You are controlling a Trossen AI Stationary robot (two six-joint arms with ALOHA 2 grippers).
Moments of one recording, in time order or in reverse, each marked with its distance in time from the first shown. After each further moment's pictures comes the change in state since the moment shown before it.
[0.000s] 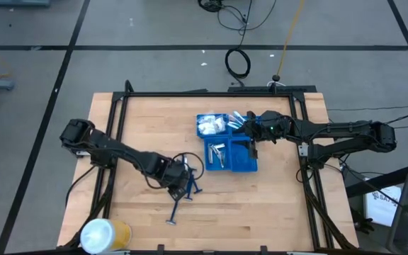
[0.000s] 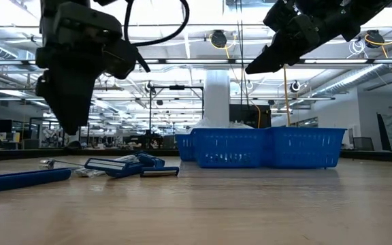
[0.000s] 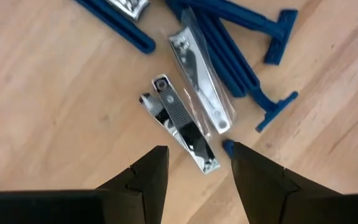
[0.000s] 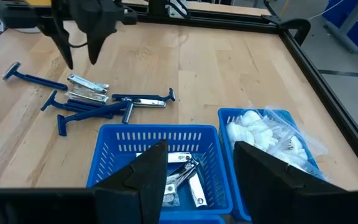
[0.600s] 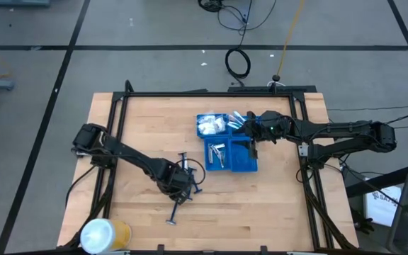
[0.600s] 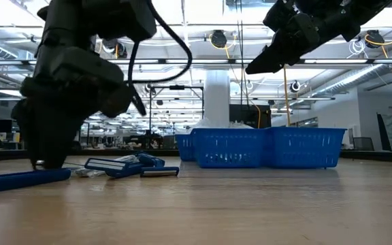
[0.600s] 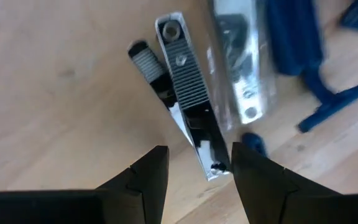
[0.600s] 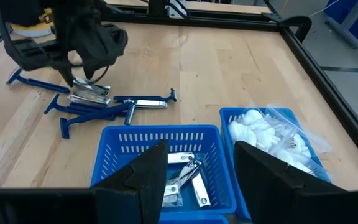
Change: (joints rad) left arm -0.006 0.152 0.000 0.020 0.145 -0.154; right arm 0.003 0.000 0.000 0.000 -0.005 0.025
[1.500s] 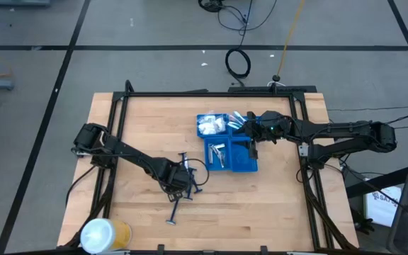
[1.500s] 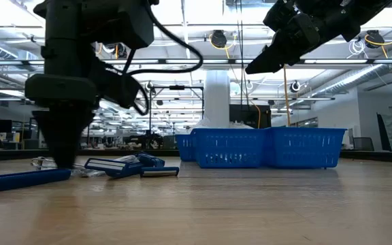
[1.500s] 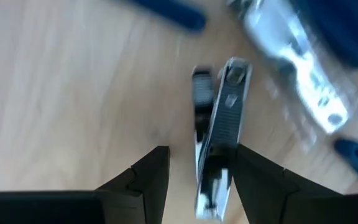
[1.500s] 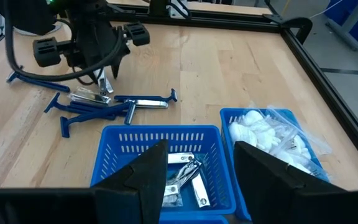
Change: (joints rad) left arm 0.018 0.050 0.001 -0.070 -0.233 0.426; right arm 0.000 0.000 0.000 0.000 0.000 -0.010
